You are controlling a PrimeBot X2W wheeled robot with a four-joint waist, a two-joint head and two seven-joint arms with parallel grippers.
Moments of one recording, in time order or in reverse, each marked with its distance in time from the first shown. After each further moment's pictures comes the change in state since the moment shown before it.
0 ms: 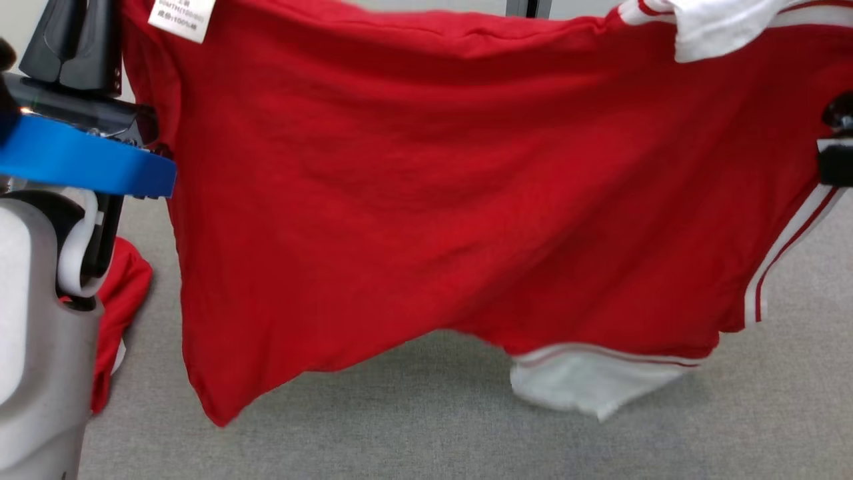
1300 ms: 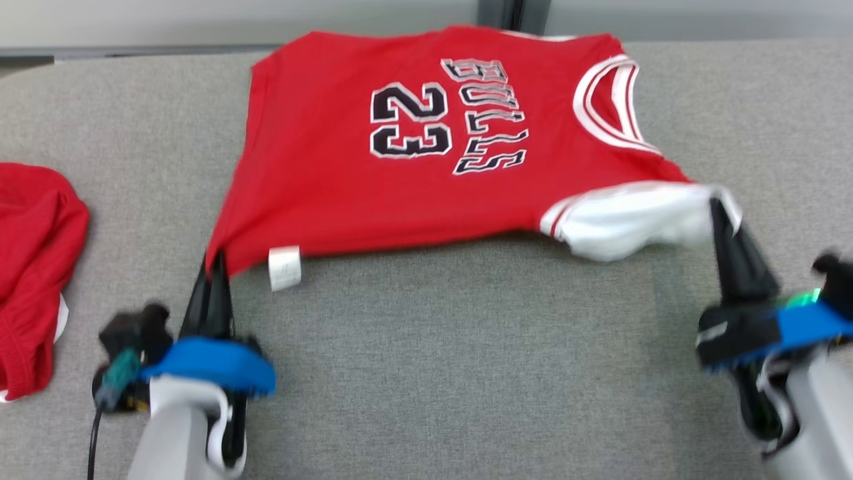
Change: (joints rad) left arm 0.317 -0.315 0.170 0.493 0.016 0.009 -0.248; right arm 0.321 0.176 -0.020 0.343 -0.072 0.000 -0.050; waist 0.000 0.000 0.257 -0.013
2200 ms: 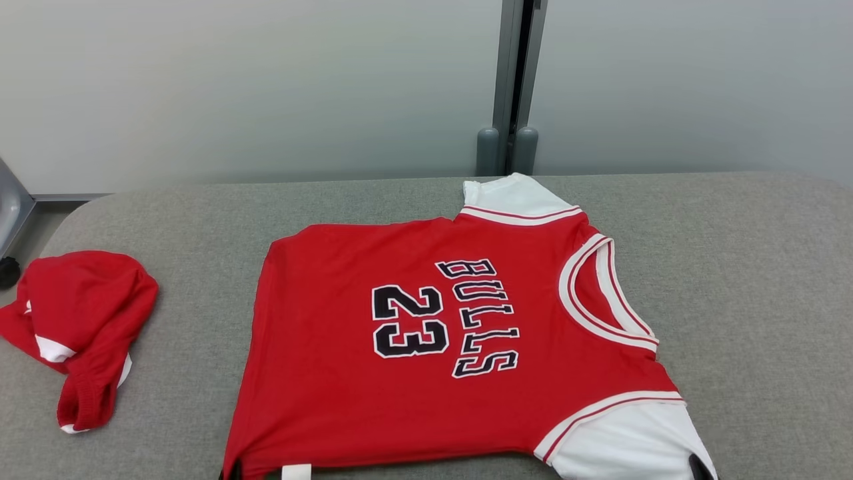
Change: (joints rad) left arm 0.552 -0.011 -0.015 -0.121 -0.044 0.002 0.000; right arm 0.629 0.055 0.022 -0.058 0.080 0.000 0.000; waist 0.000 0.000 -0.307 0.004
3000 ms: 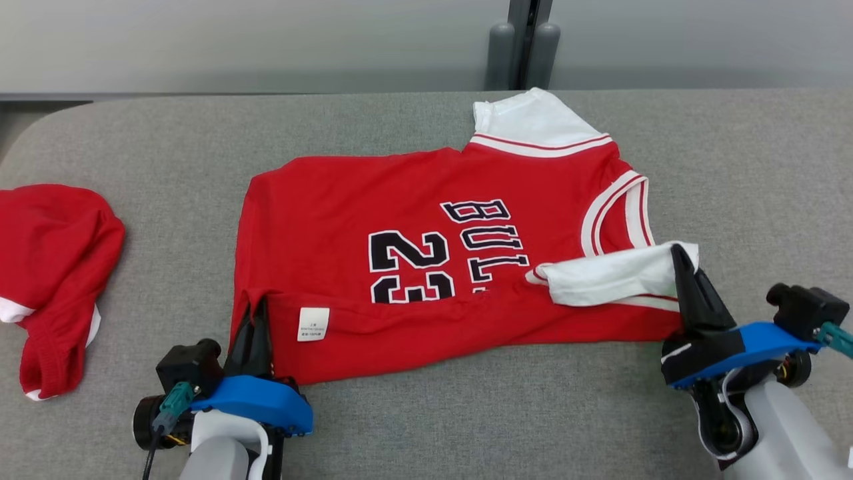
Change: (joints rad) left arm -0.397 0.001 -0.117 0.097 0.018 0.081 0.000; right arm -0.552 0.041 0.006 0.214 0.046 0.000 0.000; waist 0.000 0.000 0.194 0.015
